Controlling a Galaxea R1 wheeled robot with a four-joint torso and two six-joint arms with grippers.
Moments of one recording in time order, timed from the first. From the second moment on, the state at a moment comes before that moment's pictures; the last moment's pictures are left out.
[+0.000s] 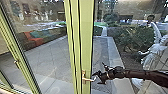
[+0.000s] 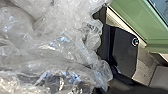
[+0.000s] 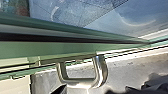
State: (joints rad) left arm 1.46 2.80 -2.35 -0.64 -0.02 0.33; right arm -0.31 2.58 -1.36 -0.56 -0.64 1.88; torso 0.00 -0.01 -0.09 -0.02
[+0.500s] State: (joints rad) left arm 1.46 2.80 -2.35 -0.64 -0.02 0.33; right arm -0.30 2.71 -1.47 -0.55 -0.65 1.91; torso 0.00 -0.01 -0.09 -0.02
